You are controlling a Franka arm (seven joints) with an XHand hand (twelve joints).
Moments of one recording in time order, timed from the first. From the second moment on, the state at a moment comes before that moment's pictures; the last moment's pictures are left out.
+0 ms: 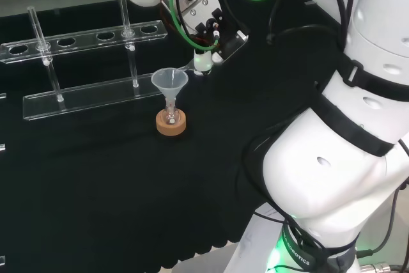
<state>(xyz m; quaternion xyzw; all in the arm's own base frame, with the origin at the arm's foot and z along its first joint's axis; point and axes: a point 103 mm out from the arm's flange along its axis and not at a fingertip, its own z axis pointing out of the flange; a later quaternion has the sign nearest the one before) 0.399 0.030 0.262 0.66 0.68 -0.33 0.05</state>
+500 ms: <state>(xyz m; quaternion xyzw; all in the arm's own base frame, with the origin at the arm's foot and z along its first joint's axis) 0.402 0.040 0.265 0.64 0.68 -0.35 0.07</state>
